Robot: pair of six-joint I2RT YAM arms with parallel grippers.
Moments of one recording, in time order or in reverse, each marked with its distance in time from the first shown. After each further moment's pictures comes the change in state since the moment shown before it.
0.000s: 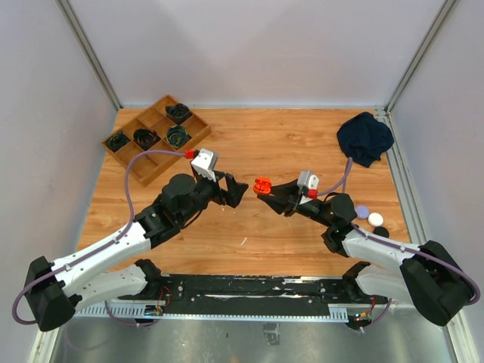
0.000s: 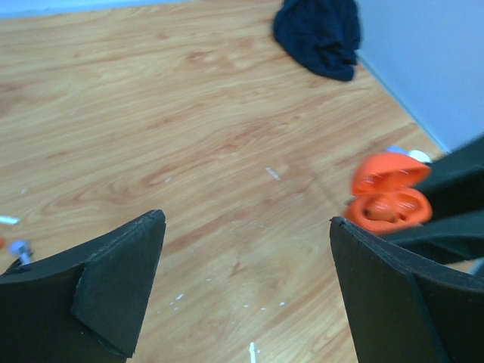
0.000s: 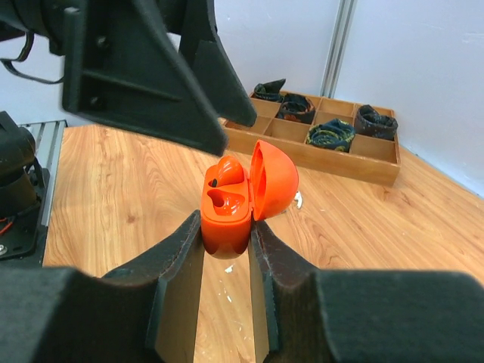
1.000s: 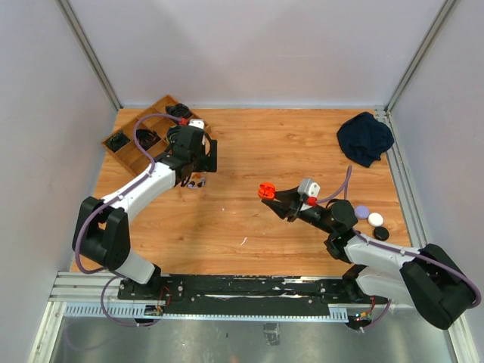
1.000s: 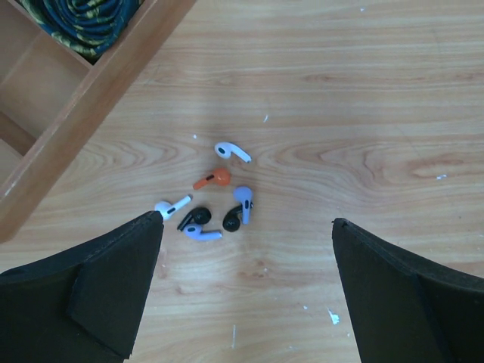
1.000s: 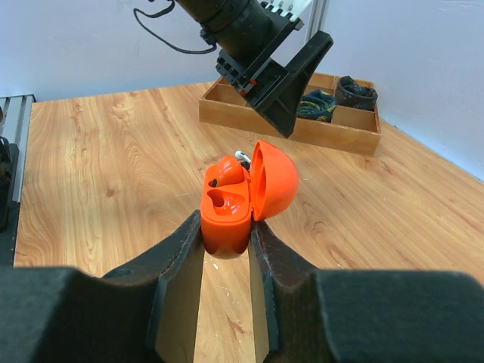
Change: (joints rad) left arm 0.426 0.554 0.385 -0.438 -0.114 0.043; right arm 0.000 -0.027 -0.090 -0.008 0.064 -0.075
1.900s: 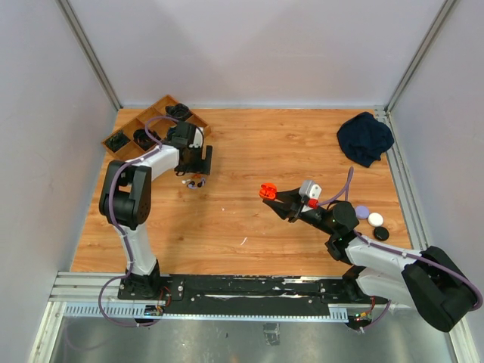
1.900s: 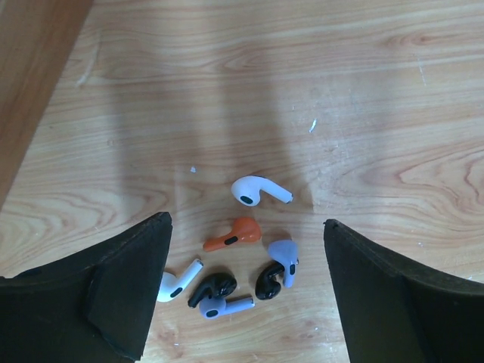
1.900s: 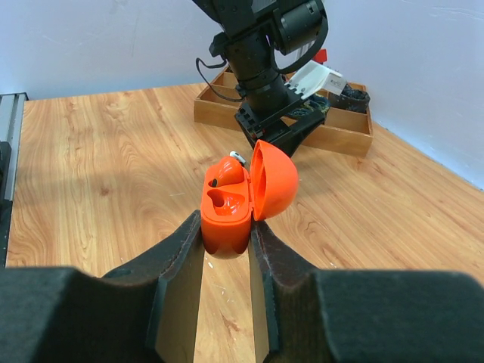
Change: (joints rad) left arm 0.198 0.393 0.185 -0.055 0.308 0.150; right arm 0.000 -0.022 -0.016 0.000 0.010 -0.019
